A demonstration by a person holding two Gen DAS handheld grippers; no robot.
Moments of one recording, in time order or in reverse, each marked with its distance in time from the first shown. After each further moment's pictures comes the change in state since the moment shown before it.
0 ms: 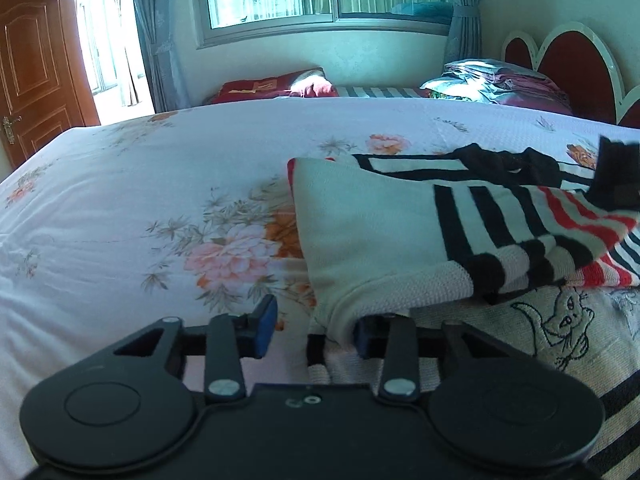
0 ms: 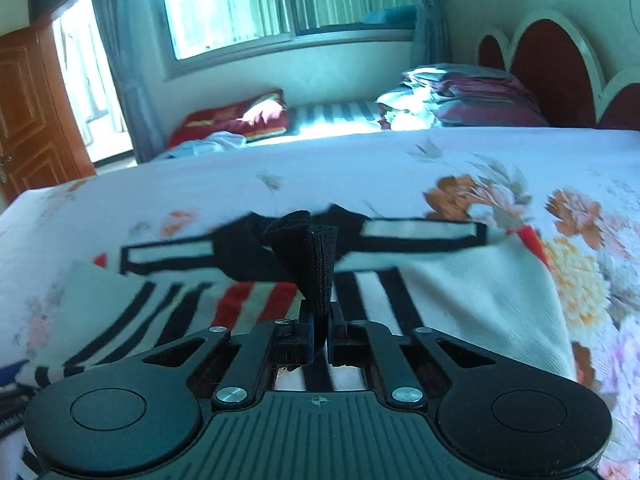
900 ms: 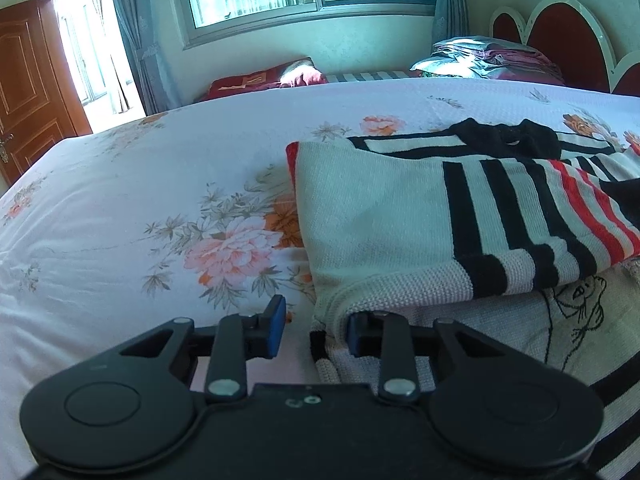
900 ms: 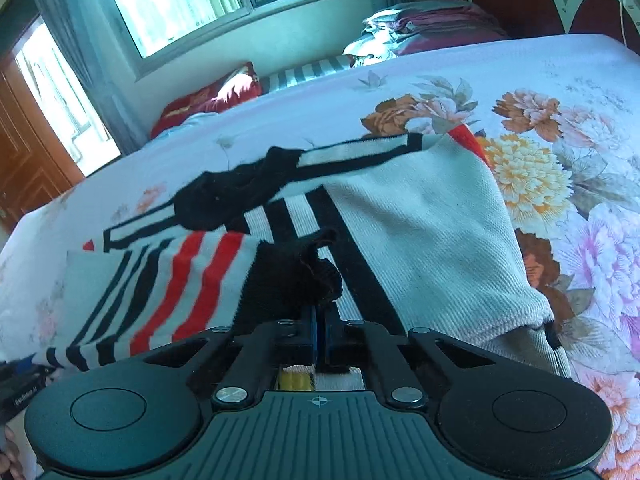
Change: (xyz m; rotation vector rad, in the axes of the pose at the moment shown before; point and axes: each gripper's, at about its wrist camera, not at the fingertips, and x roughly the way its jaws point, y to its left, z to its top) left arm 0.006 -0.001 -0.001 0.082 0.035 0.014; right arm -0.022 -0.060 -0.029 0.190 0.119 0.047
